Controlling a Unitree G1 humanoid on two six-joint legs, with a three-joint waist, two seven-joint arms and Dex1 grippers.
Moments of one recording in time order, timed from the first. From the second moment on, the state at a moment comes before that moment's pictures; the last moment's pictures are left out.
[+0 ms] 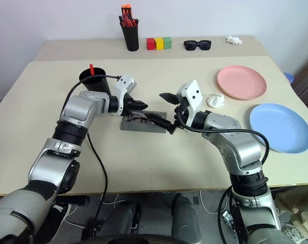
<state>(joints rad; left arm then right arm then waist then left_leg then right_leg) -0.93 0.33 -0.16 0.40 -0.14 0.82 -0.90 -0.47 -0.45 0.02 -0.34 0.53 0.67 0.69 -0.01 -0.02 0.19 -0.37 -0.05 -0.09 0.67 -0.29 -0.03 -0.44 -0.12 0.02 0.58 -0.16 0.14</state>
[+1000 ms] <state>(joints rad) -0.83 0.37 -0.08 0.19 -0.31 0.78 -0.88 -0.48 -0.45 -0.01 -0.26 0.47 0.58 0.64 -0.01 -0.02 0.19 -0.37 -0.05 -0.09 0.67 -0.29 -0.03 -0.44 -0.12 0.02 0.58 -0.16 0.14</state>
